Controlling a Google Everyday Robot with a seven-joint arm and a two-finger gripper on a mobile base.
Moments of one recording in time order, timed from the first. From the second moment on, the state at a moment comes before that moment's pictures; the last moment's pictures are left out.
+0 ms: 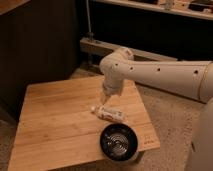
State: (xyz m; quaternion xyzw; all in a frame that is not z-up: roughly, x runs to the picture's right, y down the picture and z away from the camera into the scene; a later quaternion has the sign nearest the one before) arm 0.027 0.038 0.724 -0.25 0.10 0.49 0.83
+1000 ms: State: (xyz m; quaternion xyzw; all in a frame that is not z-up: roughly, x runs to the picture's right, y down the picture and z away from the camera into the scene) arm 0.063 0.039 0.784 -0.37 -0.12 0.24 0.89
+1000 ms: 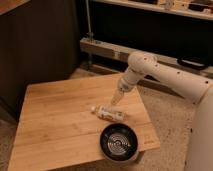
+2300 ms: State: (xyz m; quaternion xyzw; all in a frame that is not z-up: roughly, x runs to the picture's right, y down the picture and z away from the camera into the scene) arm 0.040 0.092 0.798 -0.28 -0.05 0.20 0.94
